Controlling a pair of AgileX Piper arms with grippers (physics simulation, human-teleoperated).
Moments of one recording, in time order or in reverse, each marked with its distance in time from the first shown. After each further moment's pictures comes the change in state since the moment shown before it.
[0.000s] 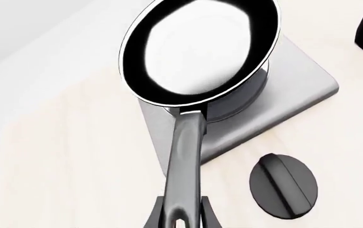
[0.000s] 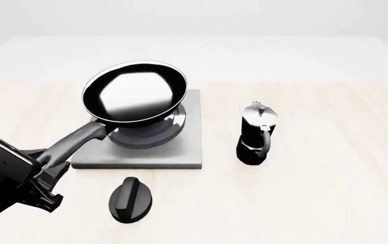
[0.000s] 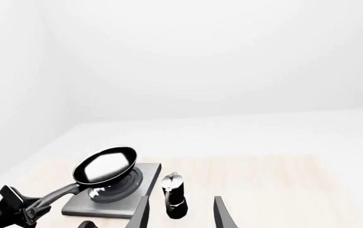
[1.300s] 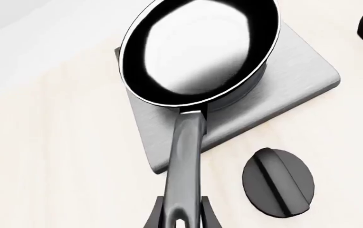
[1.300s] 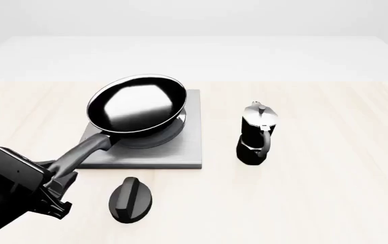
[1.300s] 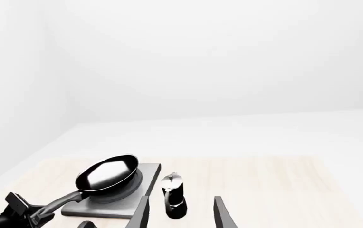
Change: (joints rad) left arm 0.001 0.132 0.077 -0.165 -0.037; right arm -0.001 0.000 -0.002 0.000 -0.003
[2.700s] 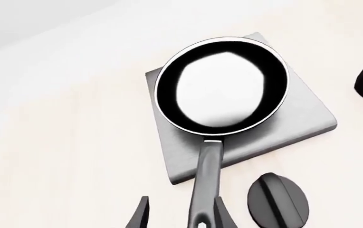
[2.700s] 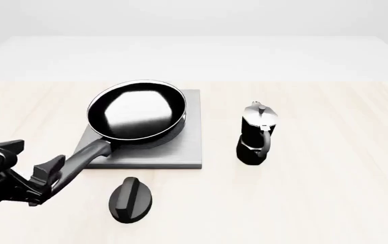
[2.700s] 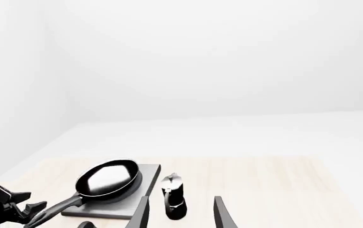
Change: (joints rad) left arm 0.030 -0.272 -0.092 0.233 -0.033; right arm 0.001 0.000 -0.005 0.000 -0.003
